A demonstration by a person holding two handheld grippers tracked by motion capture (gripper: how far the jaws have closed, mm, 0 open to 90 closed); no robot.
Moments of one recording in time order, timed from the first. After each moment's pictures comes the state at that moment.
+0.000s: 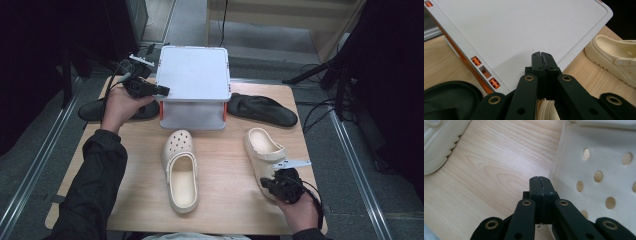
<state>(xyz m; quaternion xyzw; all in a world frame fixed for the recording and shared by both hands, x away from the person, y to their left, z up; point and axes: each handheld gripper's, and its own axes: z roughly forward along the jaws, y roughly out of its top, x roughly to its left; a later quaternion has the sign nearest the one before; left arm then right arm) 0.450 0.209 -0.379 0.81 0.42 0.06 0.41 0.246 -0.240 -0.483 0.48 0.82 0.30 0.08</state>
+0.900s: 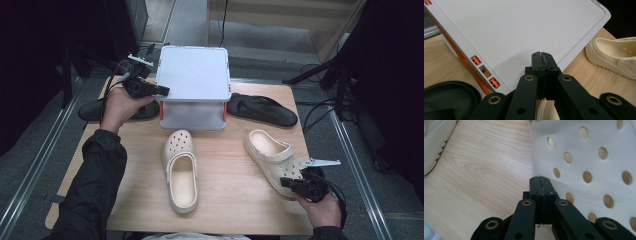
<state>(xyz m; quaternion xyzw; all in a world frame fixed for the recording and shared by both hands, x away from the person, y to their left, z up) 0.450 0.211 -0.381 0.80 0.42 0.06 0.41 0.254 -0.308 -0.485 0.52 0.79 0.32 0.05</state>
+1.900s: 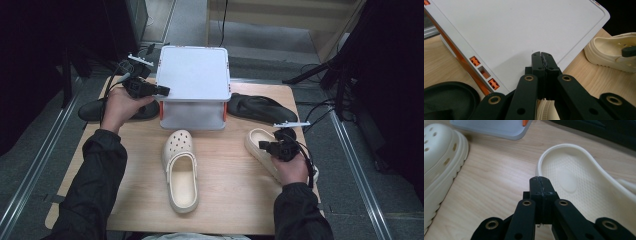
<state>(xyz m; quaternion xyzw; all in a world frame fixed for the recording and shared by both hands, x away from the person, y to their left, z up) 0.451 0.210 -0.381 0.80 0.42 0.06 0.42 0.350 -0.236 -0.462 0.52 0.78 0.34 0.09</state>
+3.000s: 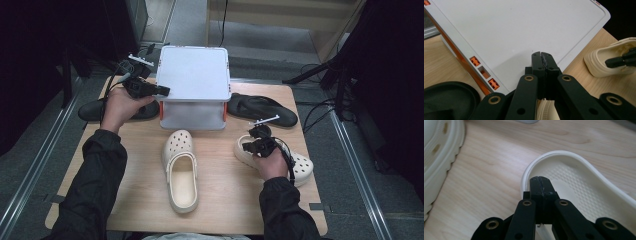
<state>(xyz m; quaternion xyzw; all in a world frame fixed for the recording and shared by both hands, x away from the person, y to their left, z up) 0.451 0.210 -0.381 0.80 0.43 0.06 0.42 0.365 -0.178 -0.478 0.51 0.82 0.27 0.07</state>
